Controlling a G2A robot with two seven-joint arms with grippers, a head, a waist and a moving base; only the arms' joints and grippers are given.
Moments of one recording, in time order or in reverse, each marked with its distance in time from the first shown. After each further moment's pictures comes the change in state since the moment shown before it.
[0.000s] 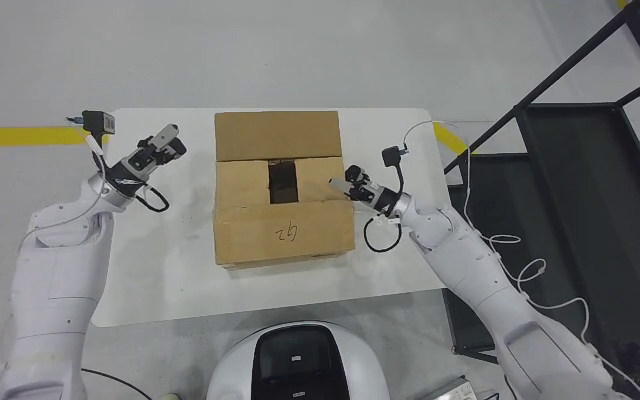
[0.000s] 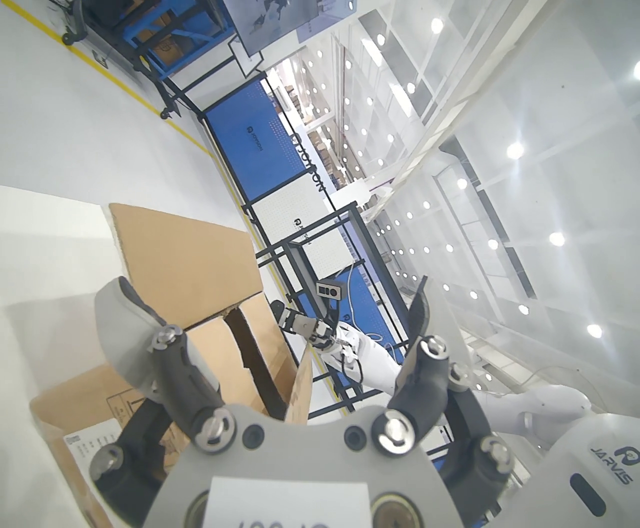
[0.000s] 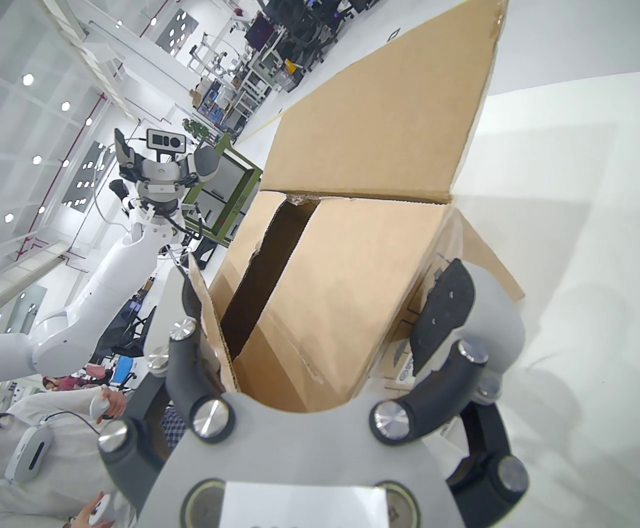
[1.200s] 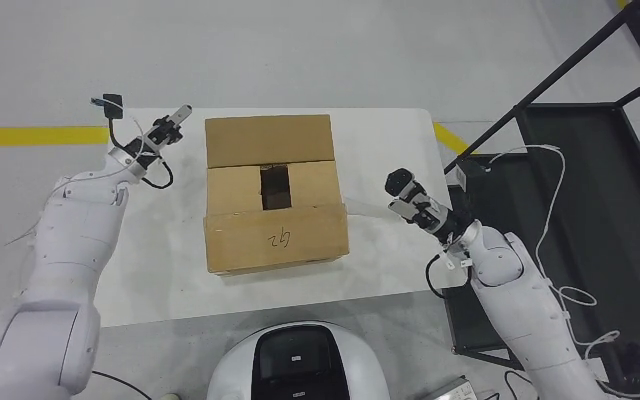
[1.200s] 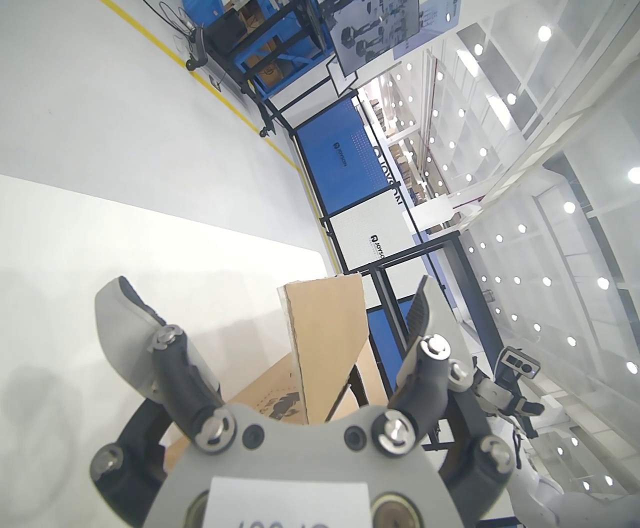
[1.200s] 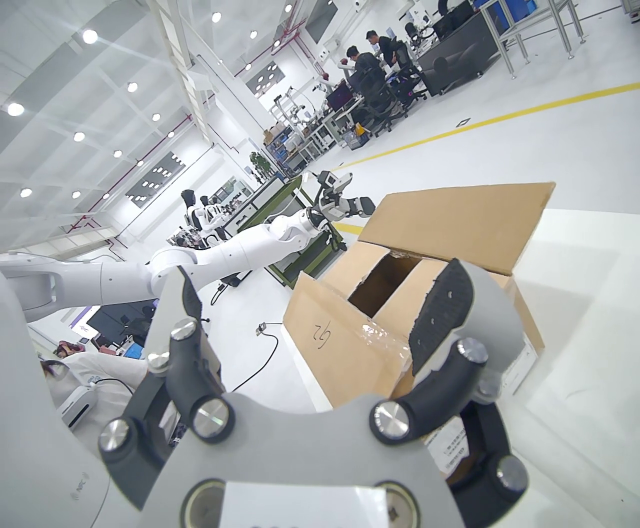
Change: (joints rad) left arm -0.445 -0.134 0.283 0.713 0.266 -0.147 0.251; right arm -0.492 0.123 0.493 -0.593 0.129 -0.139 0.128
